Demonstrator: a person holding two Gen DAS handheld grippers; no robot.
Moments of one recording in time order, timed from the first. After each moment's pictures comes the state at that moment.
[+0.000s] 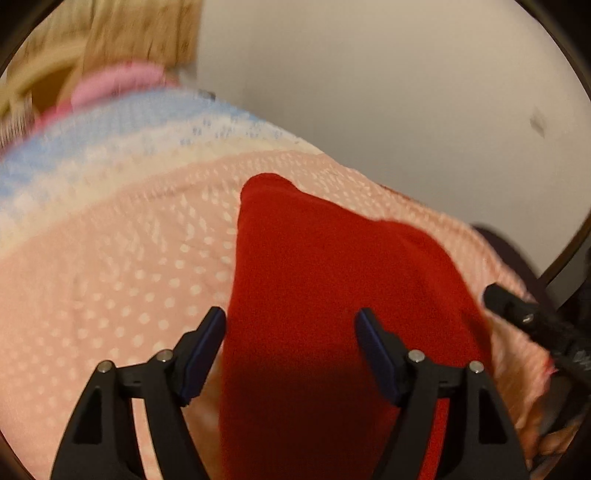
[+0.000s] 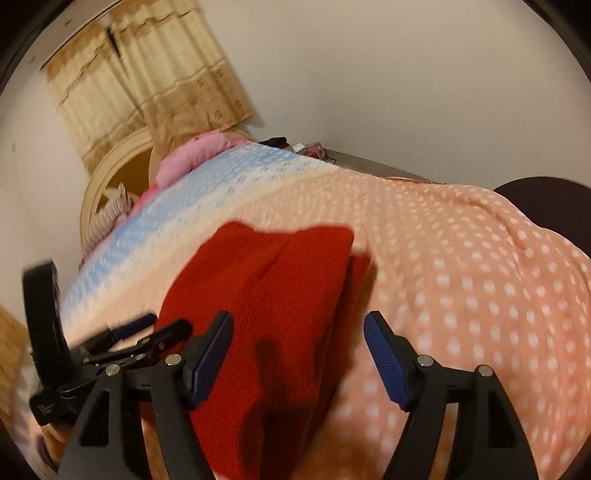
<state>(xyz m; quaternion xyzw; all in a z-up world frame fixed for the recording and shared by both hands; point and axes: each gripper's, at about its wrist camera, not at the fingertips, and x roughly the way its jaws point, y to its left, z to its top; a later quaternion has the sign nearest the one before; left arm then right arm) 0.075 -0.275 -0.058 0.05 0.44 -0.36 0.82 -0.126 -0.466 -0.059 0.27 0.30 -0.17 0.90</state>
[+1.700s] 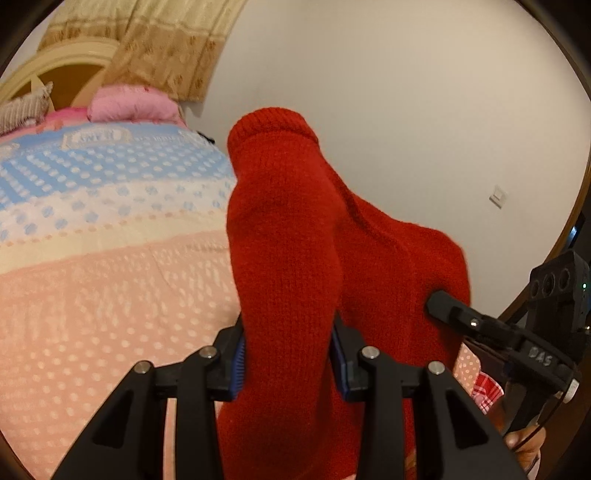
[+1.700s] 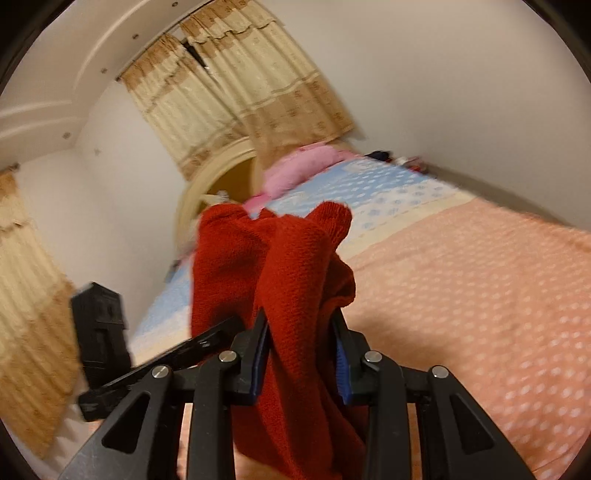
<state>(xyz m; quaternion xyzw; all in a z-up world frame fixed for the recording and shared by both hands) 0.054 -0.150 0.024 -0.06 0.37 -0.41 0.83 -0.091 -0.353 0.033 0.27 0.23 -0.01 0.93</state>
